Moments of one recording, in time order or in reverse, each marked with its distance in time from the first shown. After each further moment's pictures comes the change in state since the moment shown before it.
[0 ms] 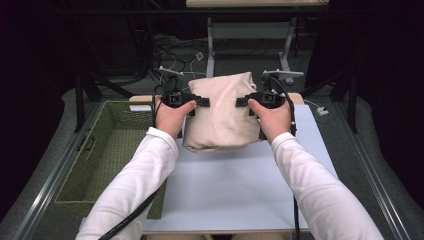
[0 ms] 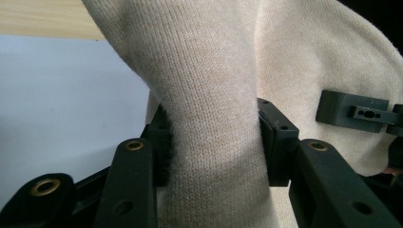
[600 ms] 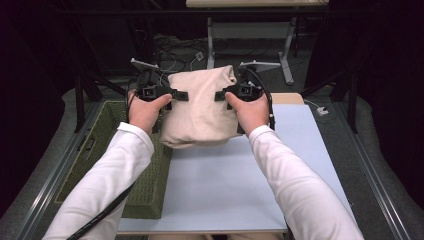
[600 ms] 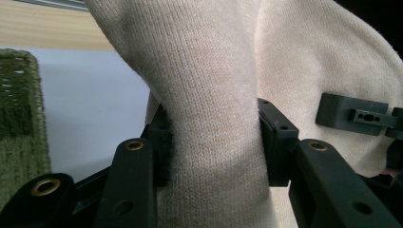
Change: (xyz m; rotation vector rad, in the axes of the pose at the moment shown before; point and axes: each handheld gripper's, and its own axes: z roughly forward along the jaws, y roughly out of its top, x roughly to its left) left arm 0.028 0.014 -0.053 -0.016 0.015 -0.012; right arm 0.054 0.003 0.022 0.007 0.031 -0.034
